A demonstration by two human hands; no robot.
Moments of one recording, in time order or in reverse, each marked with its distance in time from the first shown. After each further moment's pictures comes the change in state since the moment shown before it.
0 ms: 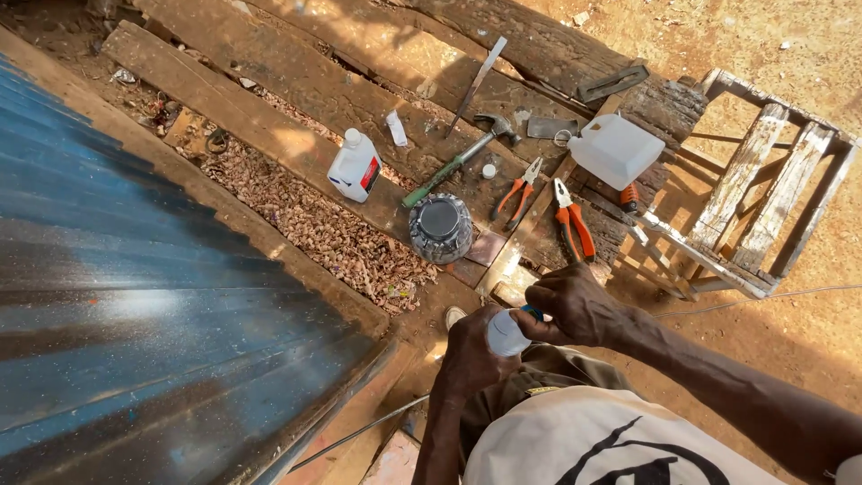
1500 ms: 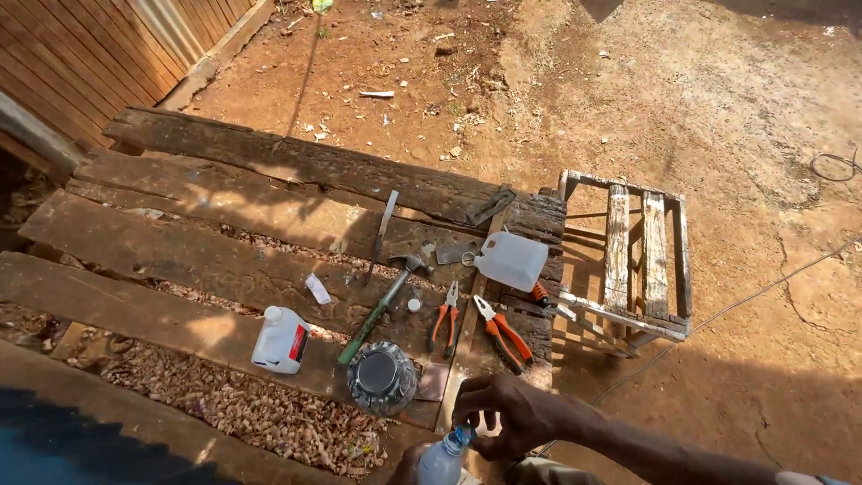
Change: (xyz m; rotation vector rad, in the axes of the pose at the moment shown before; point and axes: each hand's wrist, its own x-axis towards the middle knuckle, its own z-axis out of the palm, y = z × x) left_hand 0.029 -0.178 -0.001 0.319 -0.253 -0.453; right_hand 0.035 0.001 -0.031 0.448 -0.219 0.319
